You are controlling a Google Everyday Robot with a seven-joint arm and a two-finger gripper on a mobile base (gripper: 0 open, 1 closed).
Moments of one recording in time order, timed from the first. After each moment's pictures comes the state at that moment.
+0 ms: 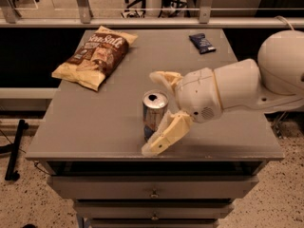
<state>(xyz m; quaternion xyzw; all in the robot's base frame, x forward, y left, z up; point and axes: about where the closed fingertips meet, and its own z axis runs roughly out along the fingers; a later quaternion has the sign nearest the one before) 0.427 0.006 0.908 -0.59 0.61 0.33 0.42</state>
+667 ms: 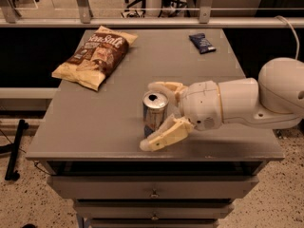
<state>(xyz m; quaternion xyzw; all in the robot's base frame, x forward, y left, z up) 0.435 0.001 0.890 -0.56 0.59 0.37 0.46</state>
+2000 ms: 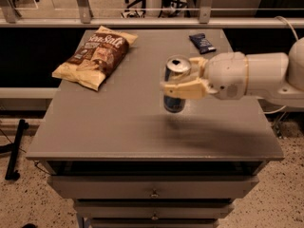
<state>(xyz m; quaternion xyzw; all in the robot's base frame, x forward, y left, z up) 0.493 -0.047 0.935 -0.50 0.60 0.37 0.51</state>
